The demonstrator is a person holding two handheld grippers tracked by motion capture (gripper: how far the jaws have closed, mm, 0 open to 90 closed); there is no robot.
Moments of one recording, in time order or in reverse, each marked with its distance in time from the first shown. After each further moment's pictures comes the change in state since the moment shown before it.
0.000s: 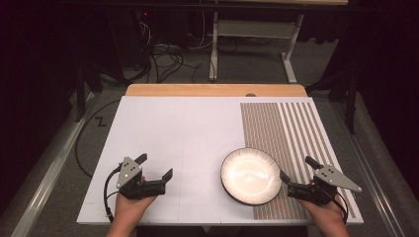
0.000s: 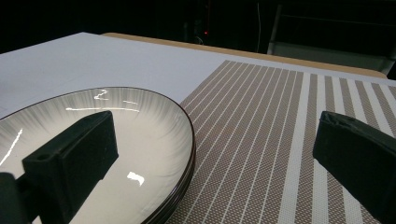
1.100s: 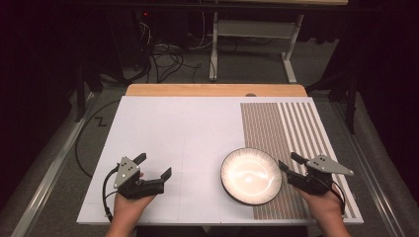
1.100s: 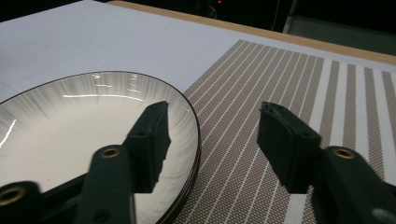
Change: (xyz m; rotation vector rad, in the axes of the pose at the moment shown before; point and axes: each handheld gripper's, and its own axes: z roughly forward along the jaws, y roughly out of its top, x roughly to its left) left arm 0.003 -0.001 -0.001 -0.030 -0.012 -0.029; right arm -0.003 0.020 0.017 0.135 0.053 -0.042
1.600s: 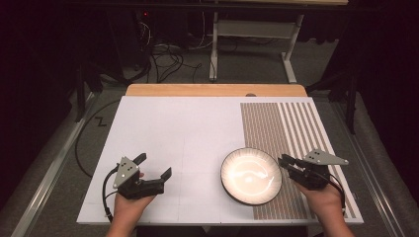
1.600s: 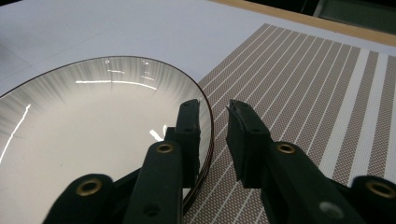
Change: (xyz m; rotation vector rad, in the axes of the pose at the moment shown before) left arm 0.000 0.000 -0.001 -0.006 -0.002 -0.007; right arm -0.007 0.009 0.010 0.090 0.099 -0.030
